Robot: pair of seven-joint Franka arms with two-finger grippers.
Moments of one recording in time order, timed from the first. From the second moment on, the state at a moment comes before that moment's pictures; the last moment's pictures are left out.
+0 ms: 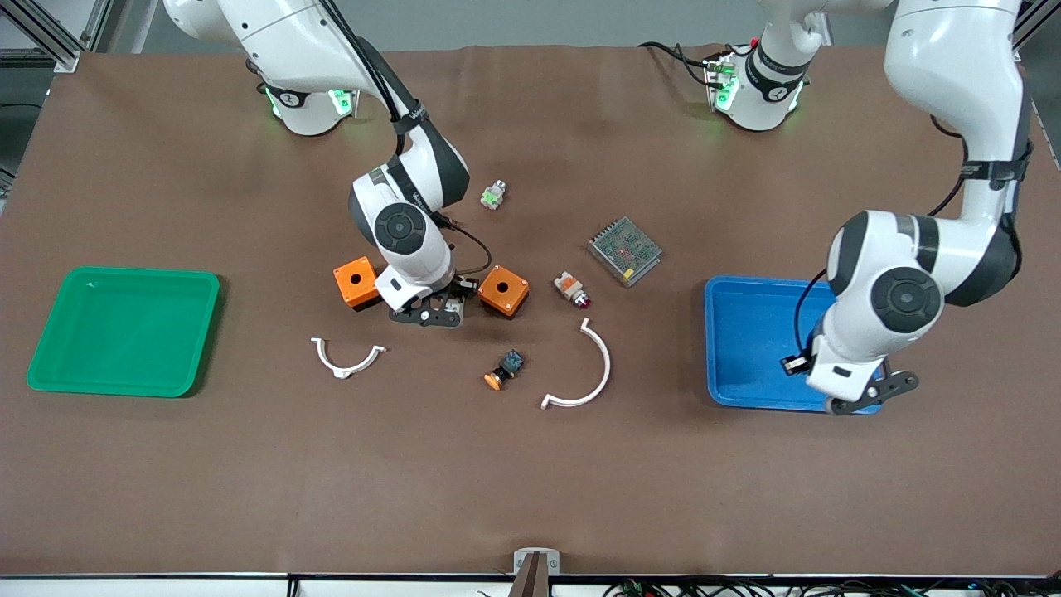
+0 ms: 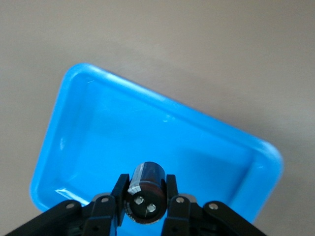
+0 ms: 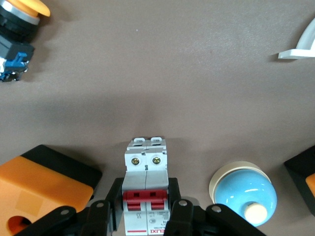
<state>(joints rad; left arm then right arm) -0.08 0.45 -0.05 -1.73 0.21 2.13 -0.58 0.65 0.51 -0.05 -1.90 0.13 2.35 0.62</state>
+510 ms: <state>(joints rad) -0.01 0.46 -0.05 -1.94 0.21 2.35 -0.57 0.63 0.49 -0.07 -1.81 0.13 2.18 0.62</state>
